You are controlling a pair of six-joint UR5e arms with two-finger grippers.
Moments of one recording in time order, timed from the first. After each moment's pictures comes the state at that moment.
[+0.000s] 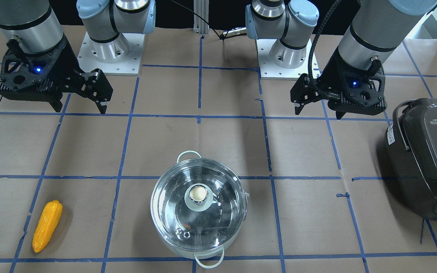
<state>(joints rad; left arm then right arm) -1.52 -1.67 -1.44 -1.62 1.55 0.15 1.57 -1.50 1.47 -1.60 -1.56 0.04</state>
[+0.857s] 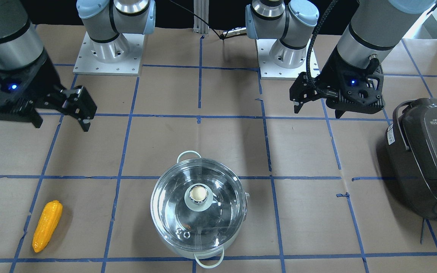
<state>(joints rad) -1.53 -1.67 -1.44 -1.62 1.55 0.15 1.54 -1.38 1.32 -1.59 -1.60 0.04</state>
